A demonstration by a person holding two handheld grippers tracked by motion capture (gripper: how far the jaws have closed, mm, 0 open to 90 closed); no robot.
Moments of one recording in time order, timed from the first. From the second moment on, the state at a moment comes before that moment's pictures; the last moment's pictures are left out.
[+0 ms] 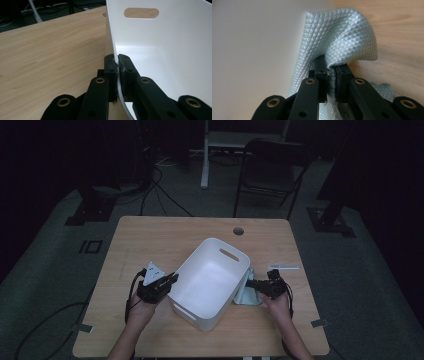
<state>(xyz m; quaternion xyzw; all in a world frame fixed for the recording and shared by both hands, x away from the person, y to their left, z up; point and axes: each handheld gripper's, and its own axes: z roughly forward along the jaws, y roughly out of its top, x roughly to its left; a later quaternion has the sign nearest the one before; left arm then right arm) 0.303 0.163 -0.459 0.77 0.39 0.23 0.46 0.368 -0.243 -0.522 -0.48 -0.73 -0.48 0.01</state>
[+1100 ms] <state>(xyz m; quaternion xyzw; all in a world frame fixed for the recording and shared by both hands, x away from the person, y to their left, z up) 0.301 0.159 -0.459 0.77 0.39 0.24 0.45 0.339 -0.232 -0.470 -0.42 -0.72 -0.55 -0.01</state>
